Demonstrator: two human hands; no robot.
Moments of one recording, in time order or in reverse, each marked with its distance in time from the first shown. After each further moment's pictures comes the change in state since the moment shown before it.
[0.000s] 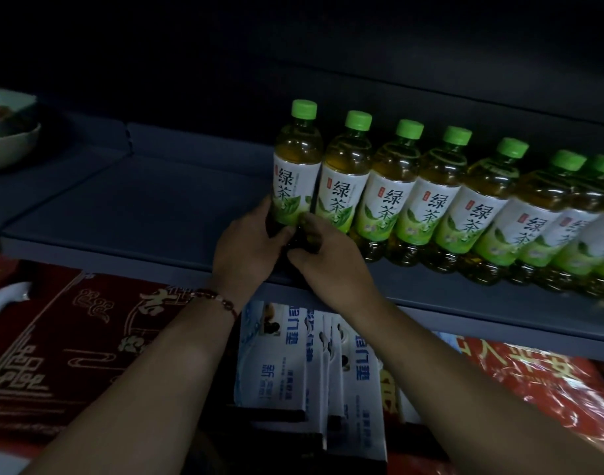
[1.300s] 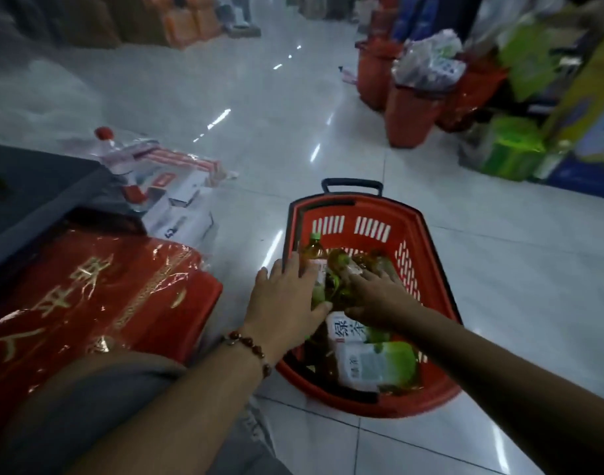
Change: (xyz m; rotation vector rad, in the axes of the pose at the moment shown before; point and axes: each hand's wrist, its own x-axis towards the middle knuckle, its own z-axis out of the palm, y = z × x) left_hand -0.433 0.414 0.420 0.403 -1.169 1.322; right_hand -0.660 0.225 -0.350 -0.549 0.248 1.515
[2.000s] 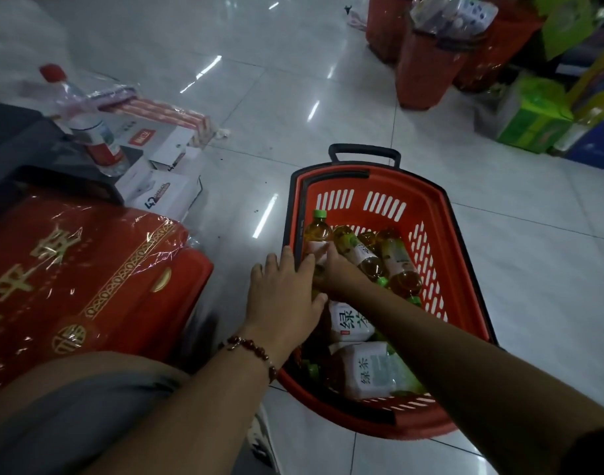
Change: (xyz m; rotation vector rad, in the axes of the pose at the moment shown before) left_hand 0.045 -0.019 0.044 -0.095 -0.090 -0.126; right_hand 0.120 -0.036 0.053 0.507 -0.090 0.138
